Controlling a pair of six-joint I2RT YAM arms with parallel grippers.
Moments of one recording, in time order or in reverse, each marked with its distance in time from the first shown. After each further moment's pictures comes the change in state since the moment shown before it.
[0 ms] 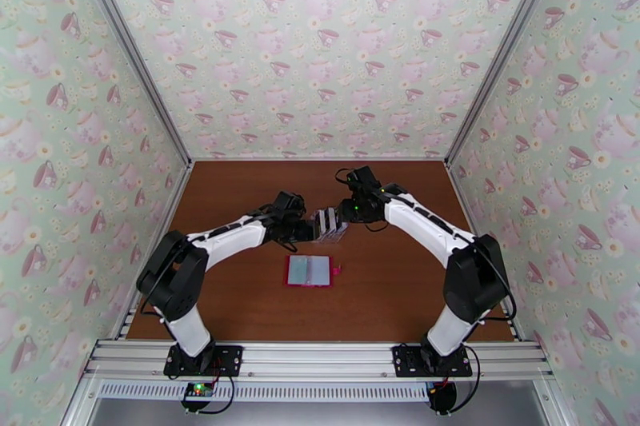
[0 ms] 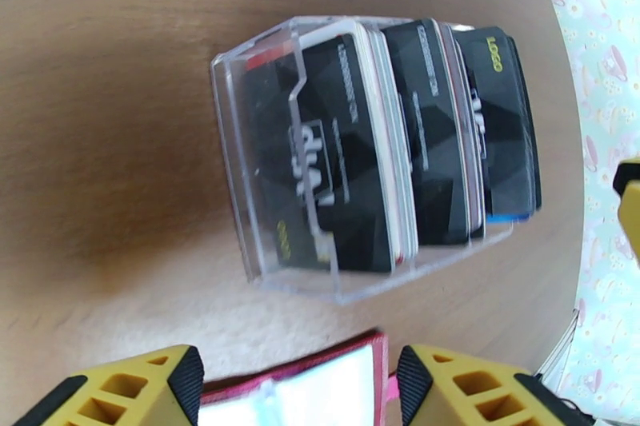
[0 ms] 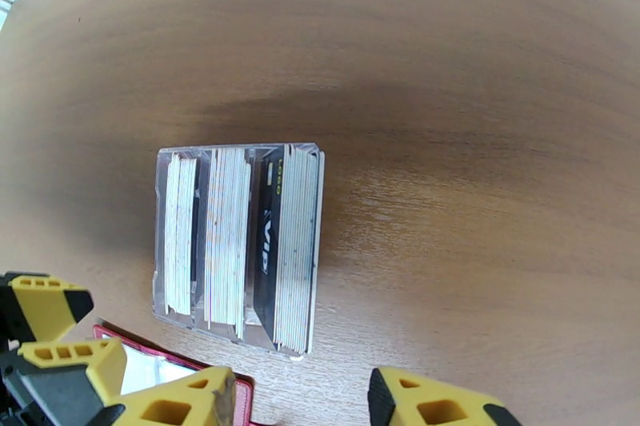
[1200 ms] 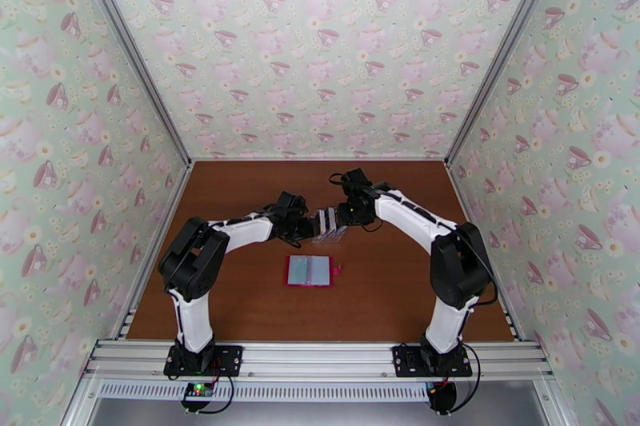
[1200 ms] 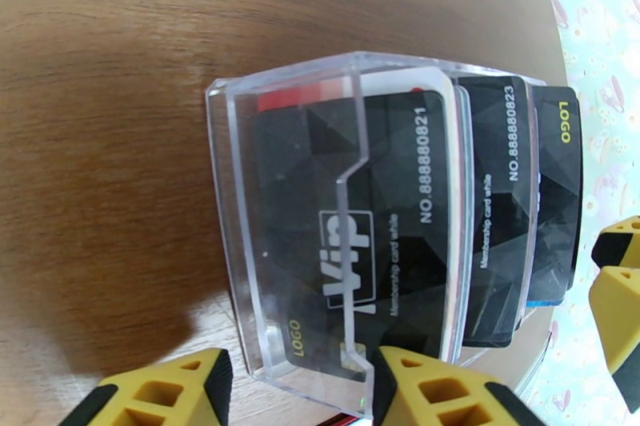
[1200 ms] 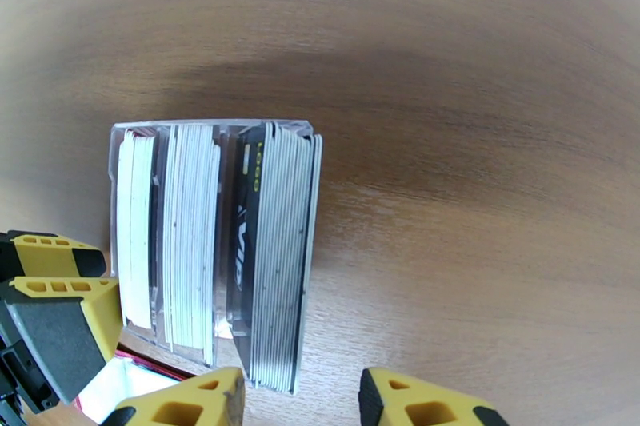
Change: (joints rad) left arm 0.035 0.142 0.014 0.139 0.092 -0.057; right arm 0.001 0.121 0.048 -0.037 0.000 -0.038
